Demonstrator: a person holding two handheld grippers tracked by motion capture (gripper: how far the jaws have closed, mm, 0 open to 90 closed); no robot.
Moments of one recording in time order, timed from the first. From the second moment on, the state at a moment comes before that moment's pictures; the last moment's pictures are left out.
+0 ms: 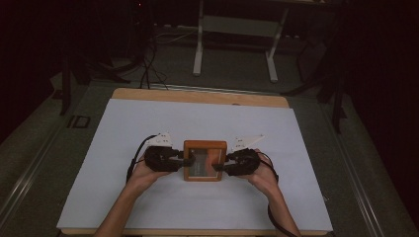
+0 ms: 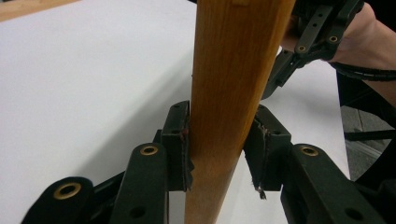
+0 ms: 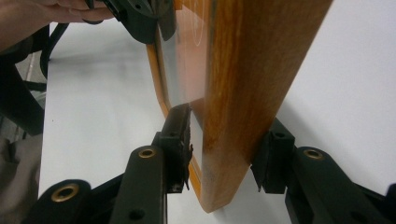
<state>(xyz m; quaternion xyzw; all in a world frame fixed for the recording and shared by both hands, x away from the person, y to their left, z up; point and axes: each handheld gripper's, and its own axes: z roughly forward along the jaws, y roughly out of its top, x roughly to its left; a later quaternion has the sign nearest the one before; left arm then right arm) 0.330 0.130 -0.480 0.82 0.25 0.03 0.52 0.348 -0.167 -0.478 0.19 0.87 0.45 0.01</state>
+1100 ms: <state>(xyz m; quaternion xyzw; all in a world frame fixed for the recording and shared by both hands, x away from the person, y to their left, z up) 0.347 0.127 -0.497 0.79 0.32 0.02 0.53 0.367 -0.169 -0.500 0.24 0.84 0.48 -0.02</state>
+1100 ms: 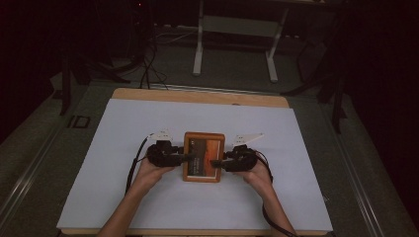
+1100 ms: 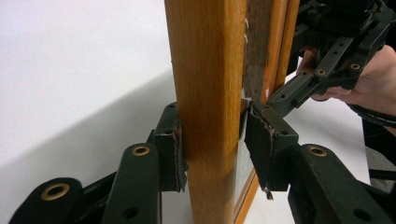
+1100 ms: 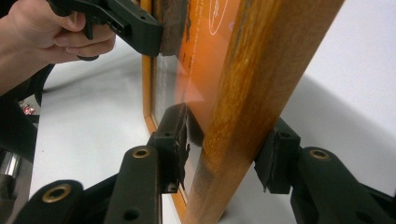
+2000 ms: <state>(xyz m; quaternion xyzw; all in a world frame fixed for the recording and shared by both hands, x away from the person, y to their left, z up) 0.340 0.140 -0.489 0.78 0.32 0.03 0.53 0.362 -0.179 -0.488 0.24 0.84 0.49 0.00</state>
